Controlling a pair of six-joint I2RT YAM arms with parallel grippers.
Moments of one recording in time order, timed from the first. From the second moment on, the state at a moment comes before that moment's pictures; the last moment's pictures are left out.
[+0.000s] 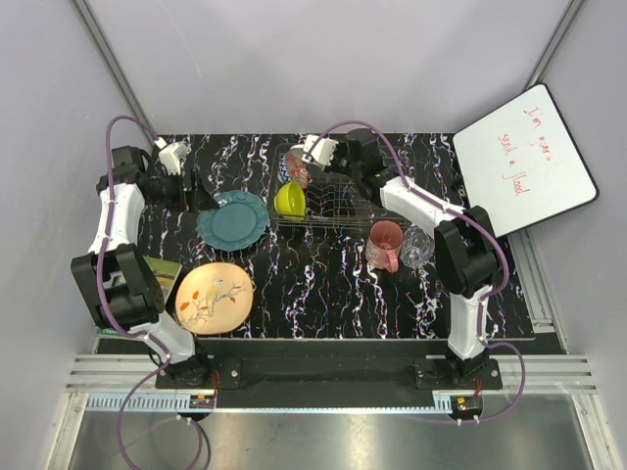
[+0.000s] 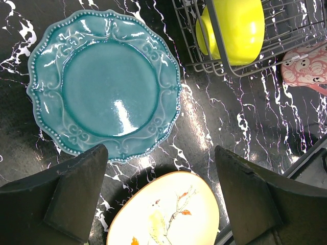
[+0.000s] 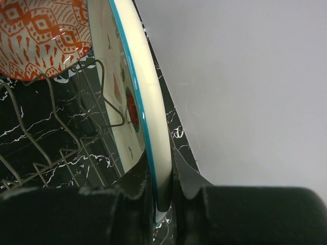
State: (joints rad) left arm 0.31 1.63 1.39 -0.81 0.82 0.30; right arm 0.52 1.99 1.58 0.07 0.00 -0.95
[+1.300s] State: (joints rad) left arm 0.33 1.67 1.39 -0.79 0.85 0.29; right arm 0.52 2.07 1.58 0.21 0.15 -0.86
